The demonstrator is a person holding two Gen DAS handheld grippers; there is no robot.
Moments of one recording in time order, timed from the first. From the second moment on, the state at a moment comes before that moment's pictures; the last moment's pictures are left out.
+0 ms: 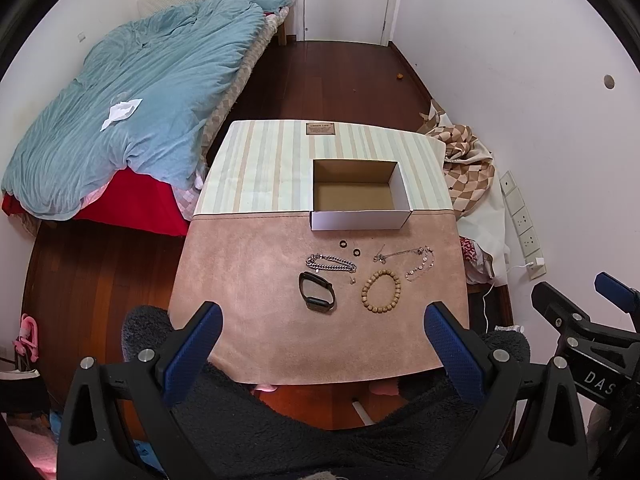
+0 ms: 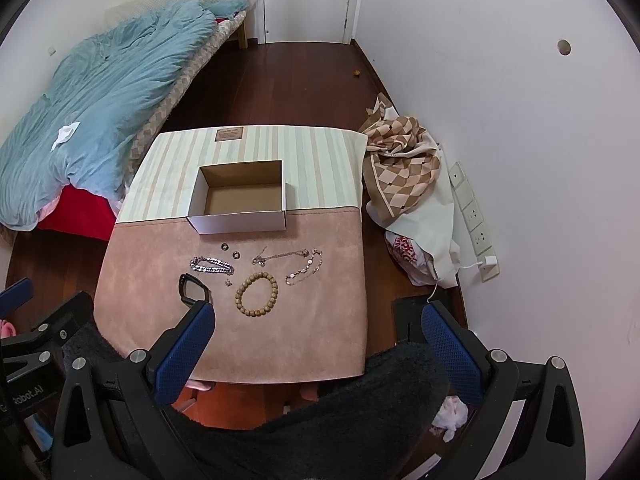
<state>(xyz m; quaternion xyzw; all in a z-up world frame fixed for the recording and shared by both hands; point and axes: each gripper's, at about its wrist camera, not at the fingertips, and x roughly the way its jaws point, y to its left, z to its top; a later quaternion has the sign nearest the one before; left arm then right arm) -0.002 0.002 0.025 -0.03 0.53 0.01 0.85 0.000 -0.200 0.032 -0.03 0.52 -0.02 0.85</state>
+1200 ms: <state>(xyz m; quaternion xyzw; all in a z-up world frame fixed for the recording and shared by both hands) 0.094 0.059 -0.194 0.00 0.67 0.10 0.73 0.108 -0.169 -0.246 0.01 0.67 -0.03 0.74</state>
